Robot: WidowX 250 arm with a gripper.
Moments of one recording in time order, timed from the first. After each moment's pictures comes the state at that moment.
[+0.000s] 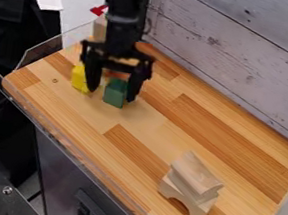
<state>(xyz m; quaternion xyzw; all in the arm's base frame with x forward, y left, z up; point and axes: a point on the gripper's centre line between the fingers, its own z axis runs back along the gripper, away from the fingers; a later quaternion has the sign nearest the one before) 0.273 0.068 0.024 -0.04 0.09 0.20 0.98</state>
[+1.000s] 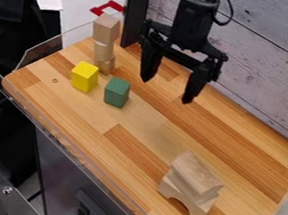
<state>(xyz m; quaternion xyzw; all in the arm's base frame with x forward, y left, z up) 0.273 -0.019 0.080 -0.03 0.08 0.07 0.99</state>
